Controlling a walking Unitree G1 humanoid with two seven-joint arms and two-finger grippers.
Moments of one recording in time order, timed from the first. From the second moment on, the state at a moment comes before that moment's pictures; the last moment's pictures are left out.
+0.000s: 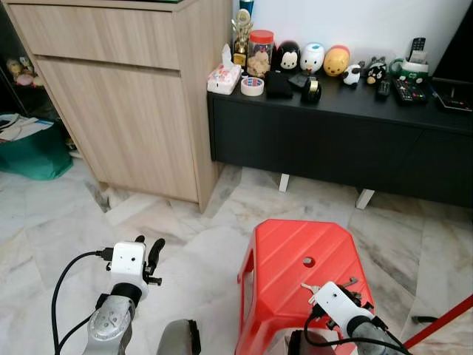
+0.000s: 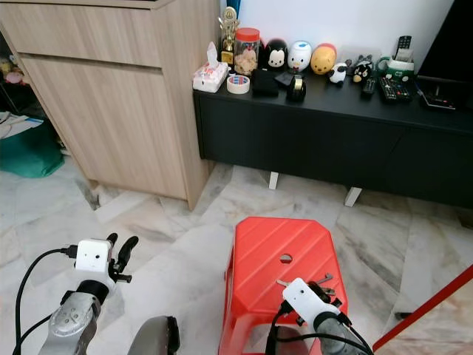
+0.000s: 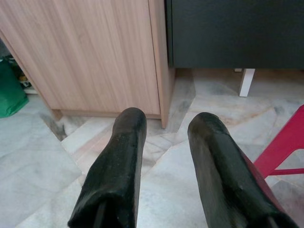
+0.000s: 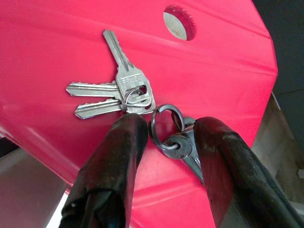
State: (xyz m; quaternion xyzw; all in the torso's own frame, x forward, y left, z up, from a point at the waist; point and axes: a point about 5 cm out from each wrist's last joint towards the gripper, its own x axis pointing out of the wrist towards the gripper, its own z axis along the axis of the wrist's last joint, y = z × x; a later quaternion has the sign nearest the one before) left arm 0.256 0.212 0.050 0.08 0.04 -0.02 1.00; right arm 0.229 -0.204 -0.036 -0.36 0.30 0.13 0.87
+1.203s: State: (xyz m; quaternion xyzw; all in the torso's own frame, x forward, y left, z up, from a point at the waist) left arm 0.255 0.211 0.050 0.08 0.04 -0.01 1.00; right arm 0.252 -0.195 -0.018 -0.33 0.23 0.08 0.91
